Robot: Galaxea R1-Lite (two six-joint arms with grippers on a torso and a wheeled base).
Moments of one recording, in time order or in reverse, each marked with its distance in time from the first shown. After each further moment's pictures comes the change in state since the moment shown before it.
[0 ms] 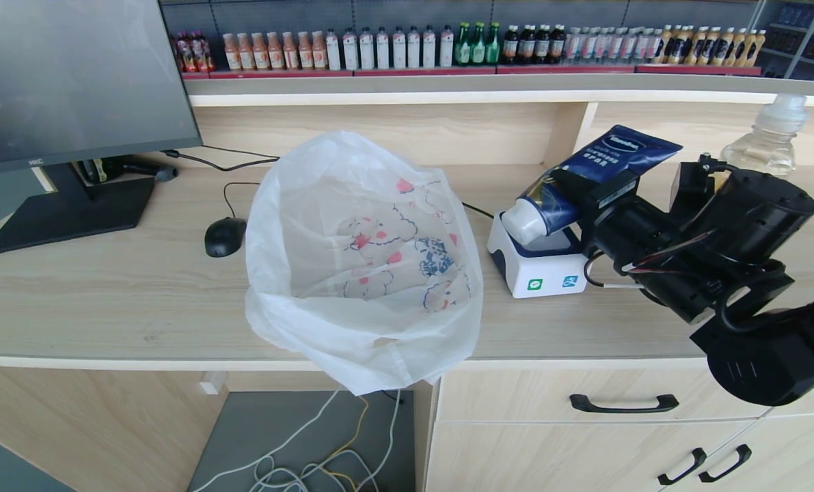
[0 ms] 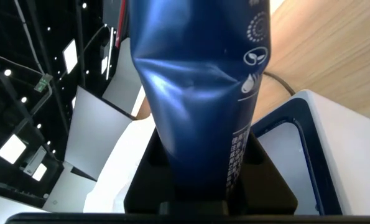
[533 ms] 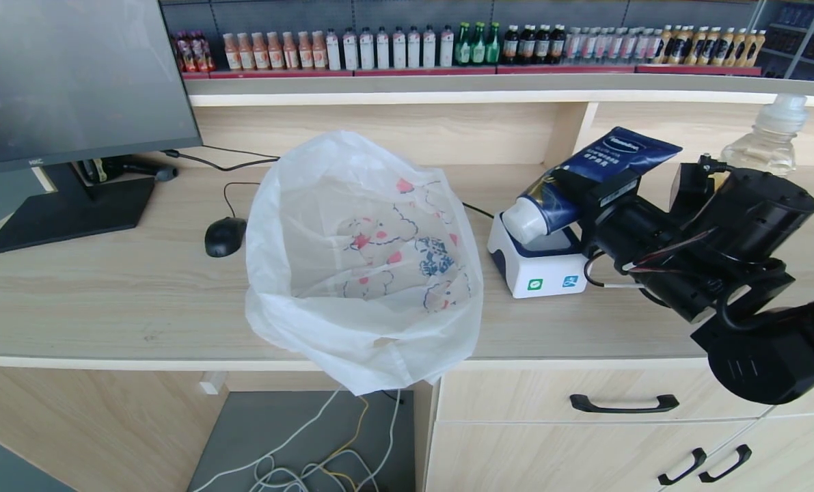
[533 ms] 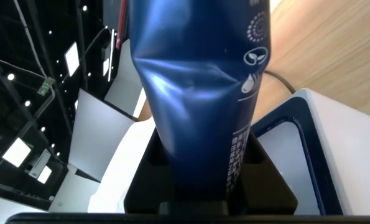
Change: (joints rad) left arm -0.001 0.000 0.000 0.000 0.000 0.000; right arm -0.003 -0.008 -0.004 0.009 0.000 0.024
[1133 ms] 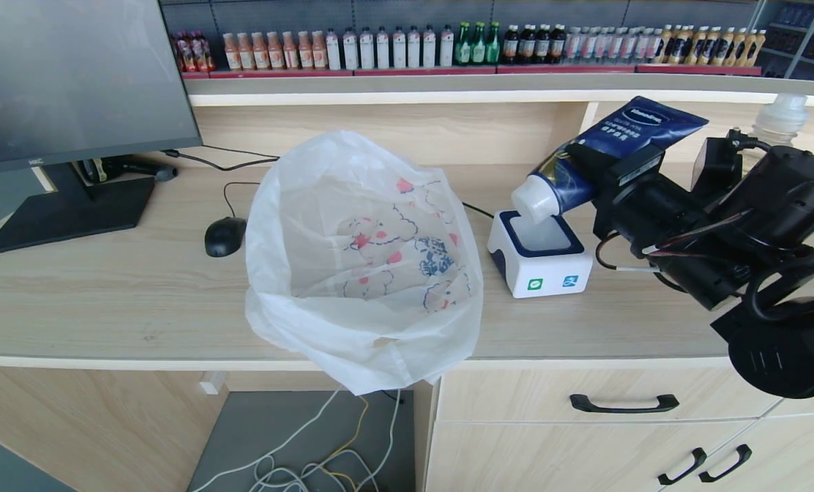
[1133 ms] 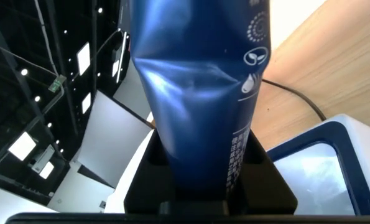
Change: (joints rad) left arm 0.000 0.000 0.000 0.000 0.000 0.000; right arm 0.001 -0.054 -0.019 -0.001 0.004 -0.037
